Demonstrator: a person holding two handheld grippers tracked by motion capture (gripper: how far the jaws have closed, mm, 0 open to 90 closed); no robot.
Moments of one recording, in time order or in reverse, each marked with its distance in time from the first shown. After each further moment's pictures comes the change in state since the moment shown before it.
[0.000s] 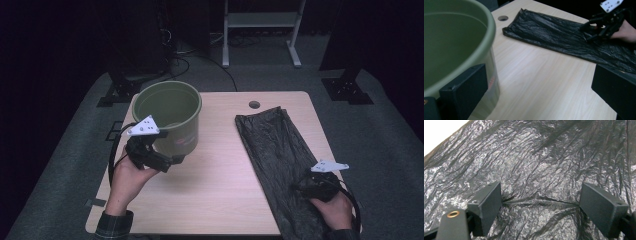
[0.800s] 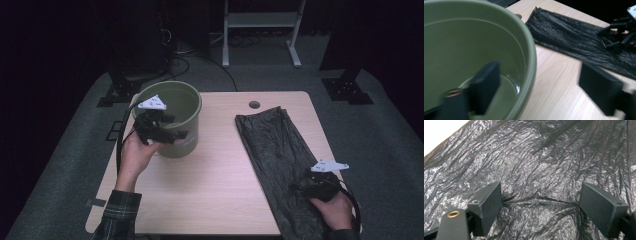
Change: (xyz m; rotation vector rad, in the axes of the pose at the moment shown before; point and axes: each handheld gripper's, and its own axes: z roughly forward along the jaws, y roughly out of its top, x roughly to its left) left arm 0.046 0.025 0.030 0.057 0.010 -0.043; right arm 0.000 0.000 0.000 0.001 0.001 -0.001
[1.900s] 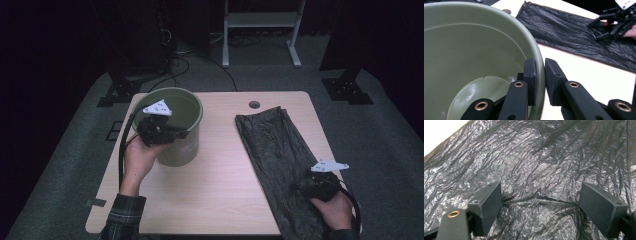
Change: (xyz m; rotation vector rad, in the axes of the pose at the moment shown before) left arm -0.025 0.001 0.001 0.038 -0.050 0.047; right arm 0.000 0.000 0.000 -0.002 -0.001 0.002
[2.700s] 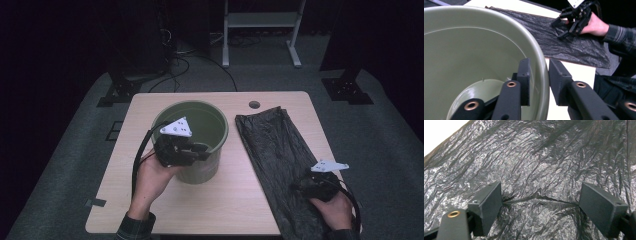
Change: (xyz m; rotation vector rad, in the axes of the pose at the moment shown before) left arm -0.062 0.006 0.010 -0.014 -0.147 0.084; right arm 0.000 0.000 0.000 0.000 0.000 0.000
